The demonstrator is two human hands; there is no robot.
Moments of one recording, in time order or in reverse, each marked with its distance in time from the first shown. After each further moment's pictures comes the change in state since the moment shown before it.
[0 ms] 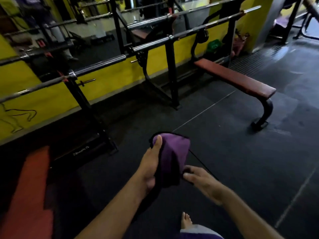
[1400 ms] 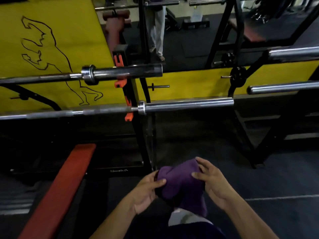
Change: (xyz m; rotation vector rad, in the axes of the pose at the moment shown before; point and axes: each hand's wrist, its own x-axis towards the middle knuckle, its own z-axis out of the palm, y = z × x) left_hand 0.431 0.231 -0.371 -0.415 0.118 -0.042; right_hand 0.691 -0.241 0.062 0.252 -0.115 0.330
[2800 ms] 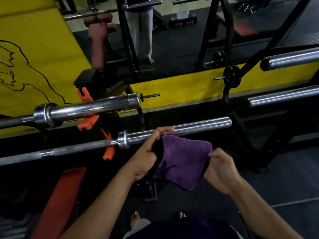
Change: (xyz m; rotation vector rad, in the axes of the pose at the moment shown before) left_hand 0.123 0.213 0.075 0.499 -0.108 0.454; right_hand 0.103 -0.142 -0.012 0.154 -0.237 -0.129
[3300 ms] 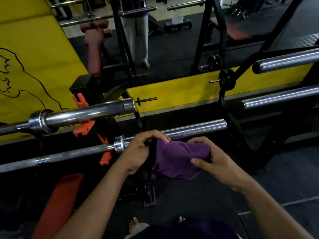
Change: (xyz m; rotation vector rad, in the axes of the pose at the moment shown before) left_hand 0.010 0.020 -0.011 0.090 -0.033 0.222; right_hand -0.012 -0.031 0.000 -0.736 -0.125 -0.339
